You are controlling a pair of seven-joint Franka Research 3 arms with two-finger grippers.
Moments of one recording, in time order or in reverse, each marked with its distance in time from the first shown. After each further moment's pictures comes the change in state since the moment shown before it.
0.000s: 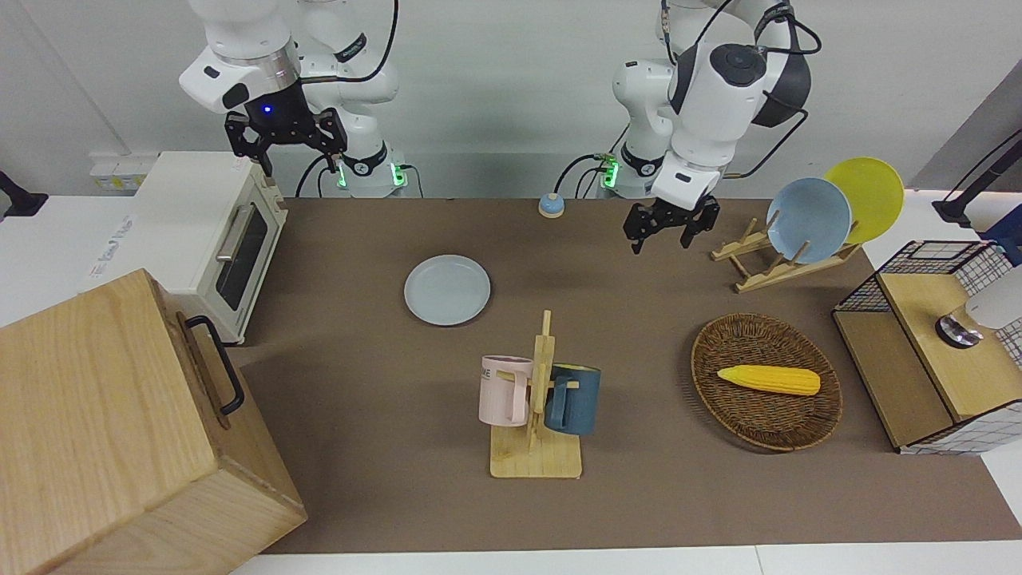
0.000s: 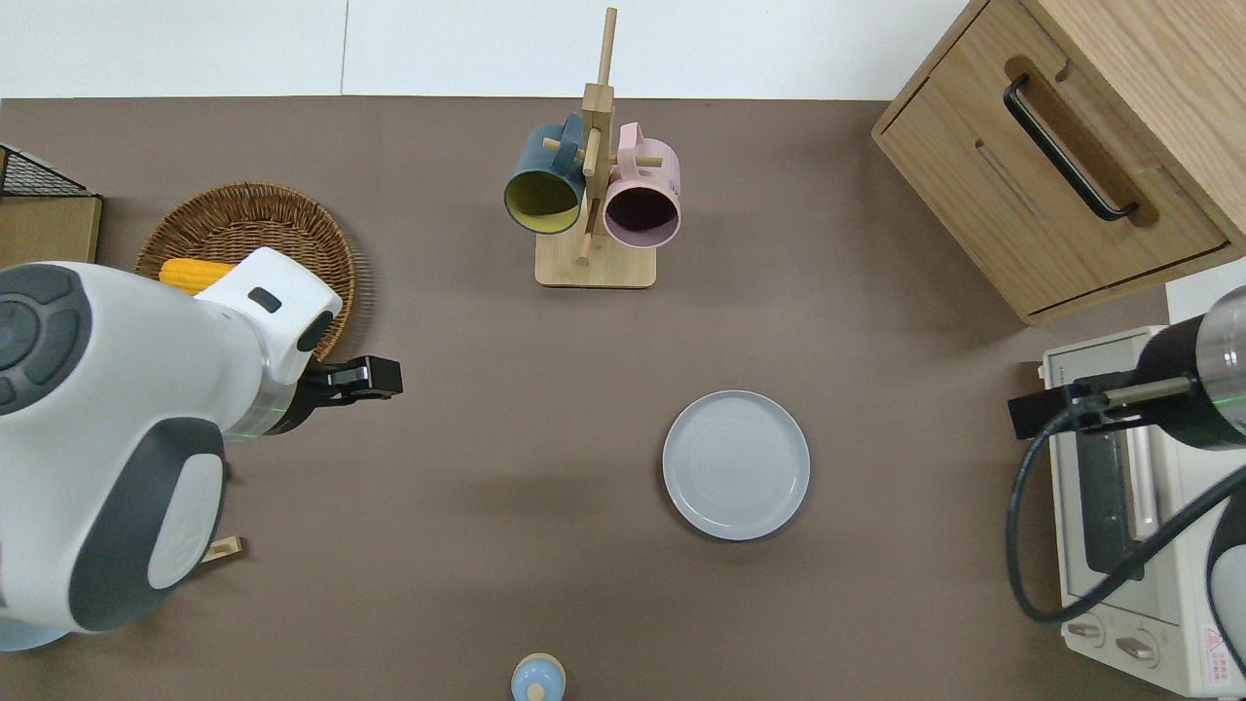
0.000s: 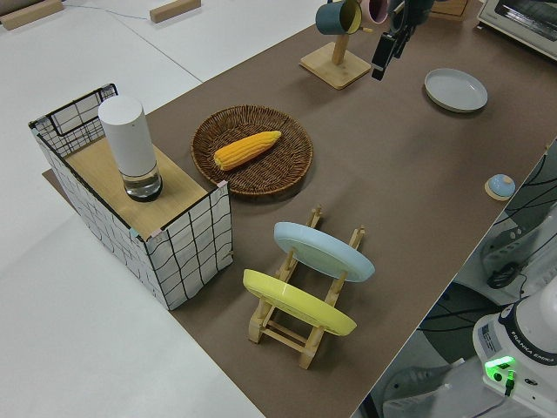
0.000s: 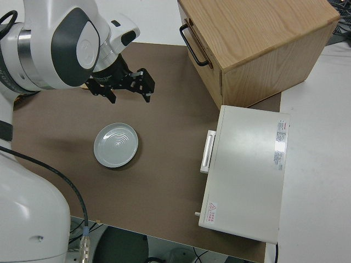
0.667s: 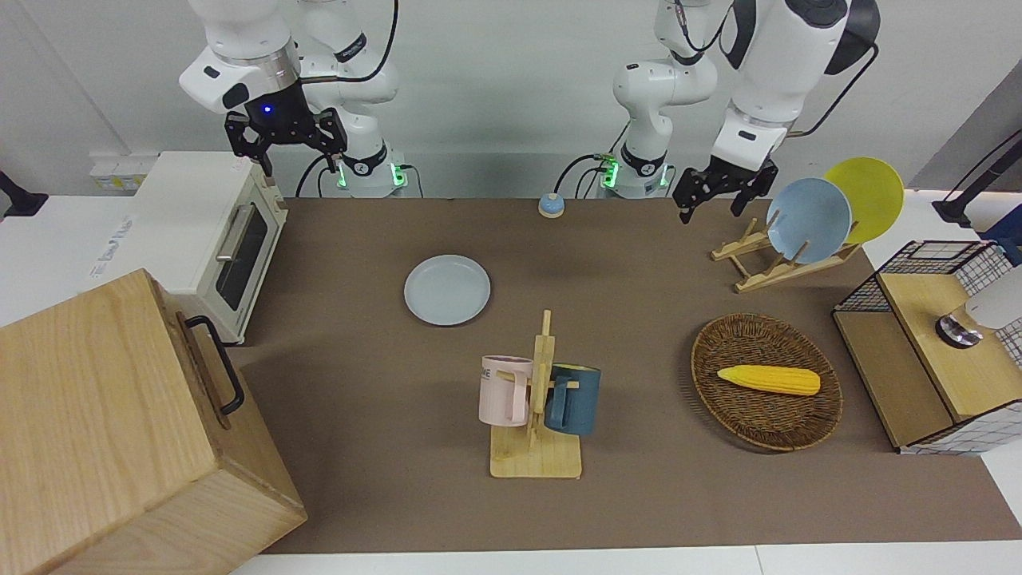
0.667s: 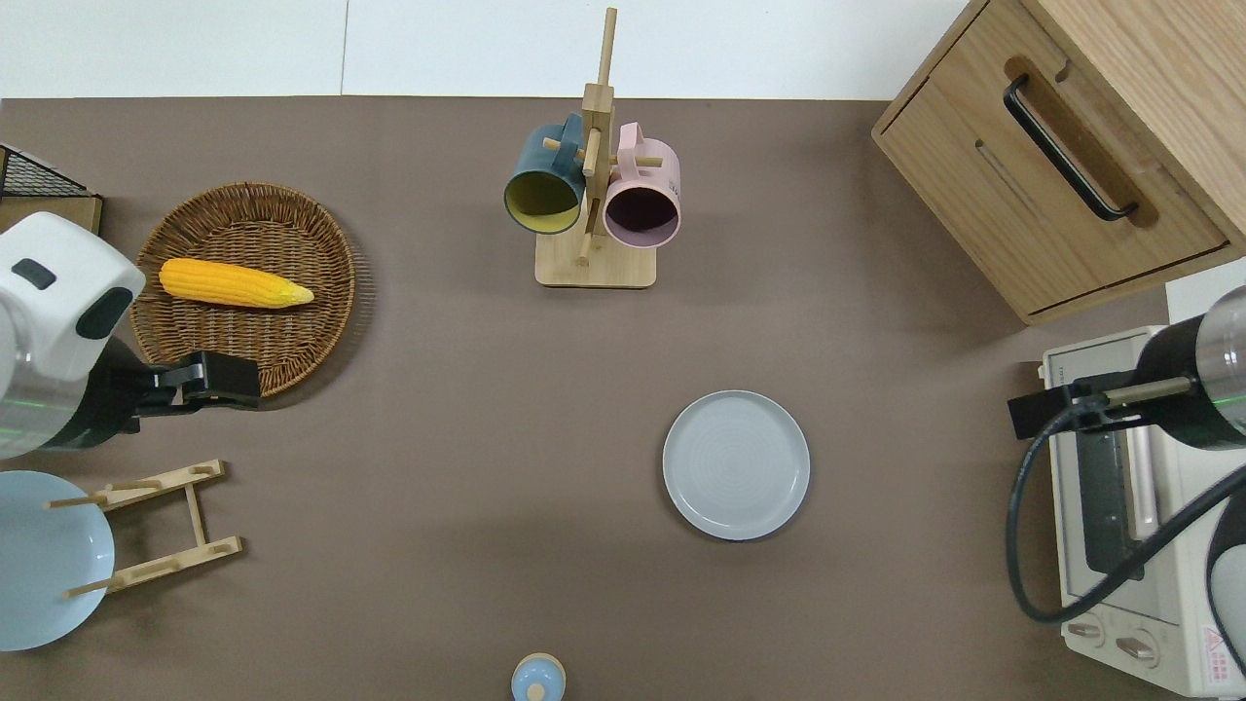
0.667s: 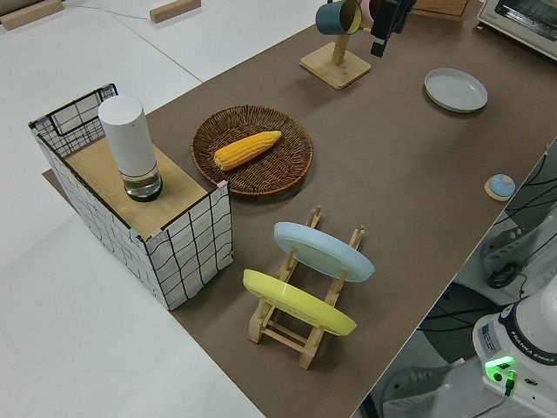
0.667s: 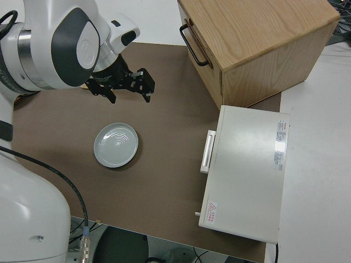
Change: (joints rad) left arm 0.122 -0.033 0.013 0.211 0.011 -0.291 0.083; right arm 0.000 0.000 0.000 0.000 0.000 0.000 0.000
